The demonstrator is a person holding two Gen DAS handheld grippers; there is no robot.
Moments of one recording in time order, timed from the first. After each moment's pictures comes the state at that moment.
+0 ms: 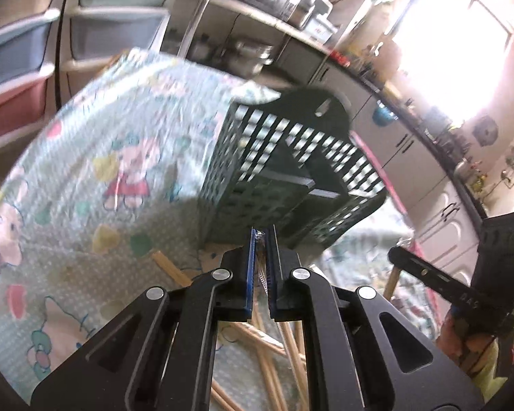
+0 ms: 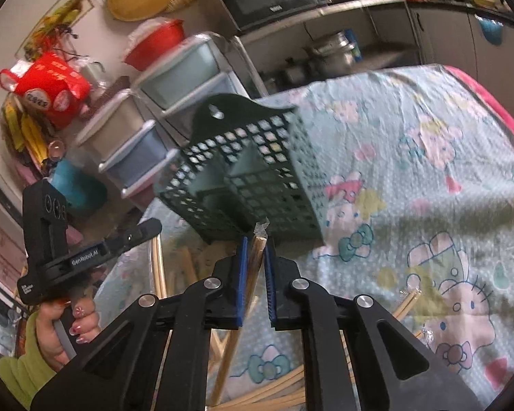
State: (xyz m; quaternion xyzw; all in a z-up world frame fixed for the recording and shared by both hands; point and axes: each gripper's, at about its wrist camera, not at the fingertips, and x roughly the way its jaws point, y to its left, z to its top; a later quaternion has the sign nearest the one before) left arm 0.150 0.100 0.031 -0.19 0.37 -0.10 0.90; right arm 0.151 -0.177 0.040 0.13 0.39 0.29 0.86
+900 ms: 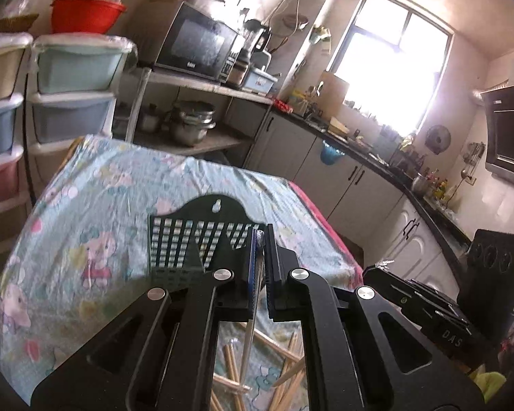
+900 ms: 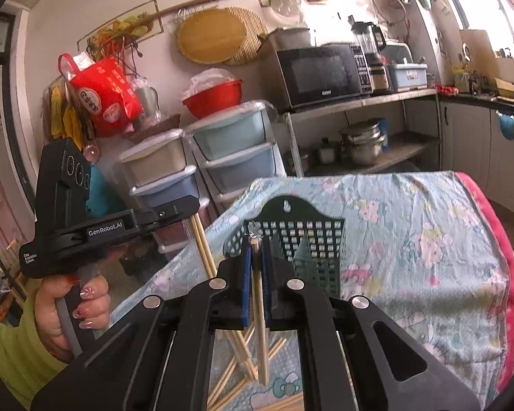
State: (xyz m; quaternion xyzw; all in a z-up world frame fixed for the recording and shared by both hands) left arm 0.128 0.041 0.136 -0.16 0.25 -0.17 0.94; right arm 0.098 -0.173 0.133 0.08 0.24 0.32 0.91
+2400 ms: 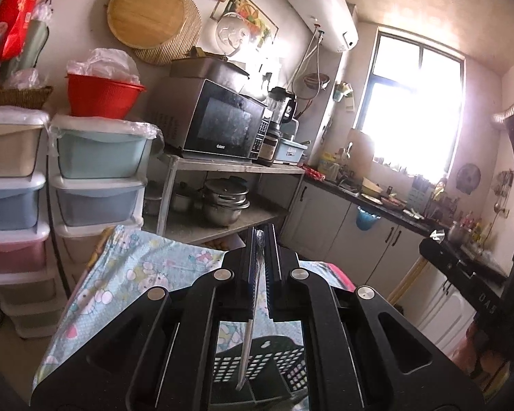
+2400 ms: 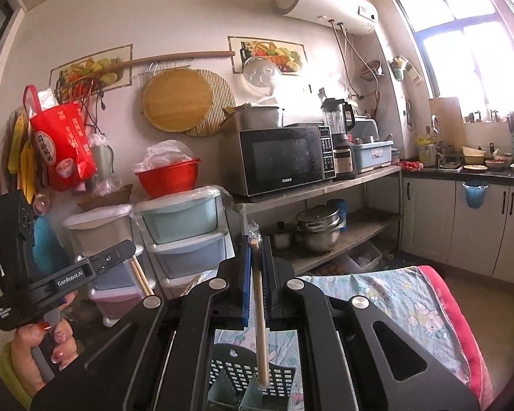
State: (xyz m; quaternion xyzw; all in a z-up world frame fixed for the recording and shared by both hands) left arm 0.192 0.074 0.207 -0.13 0.13 -0.08 0.98; right arm 0.194 -0.159 0.212 0.06 0.11 0.22 0.97
